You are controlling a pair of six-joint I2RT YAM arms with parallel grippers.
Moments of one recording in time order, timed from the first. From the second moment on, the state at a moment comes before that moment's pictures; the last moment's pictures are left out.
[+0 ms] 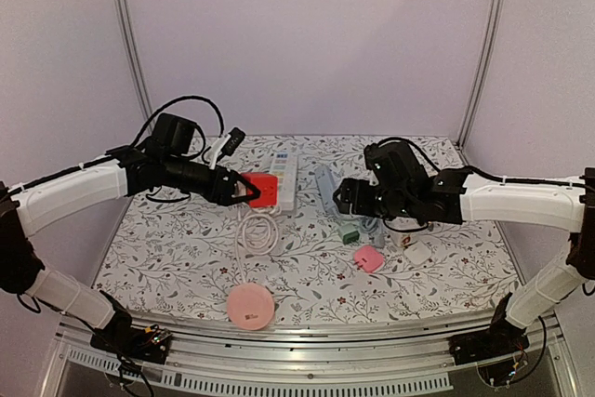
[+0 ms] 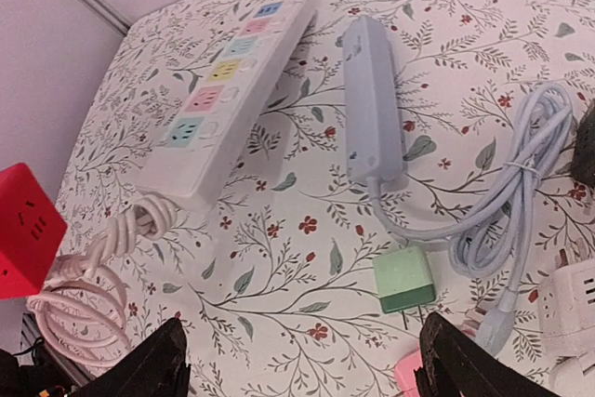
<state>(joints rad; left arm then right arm) -0.54 1.36 1.04 -0.37 0.55 -0.13 0.88 1.51 1.06 -0.26 0.26 0.72</state>
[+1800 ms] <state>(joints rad) -0.54 1.44 1.03 -0.32 0.72 -0.29 1.22 1.91 1.49 -0.15 0.48 0.54</state>
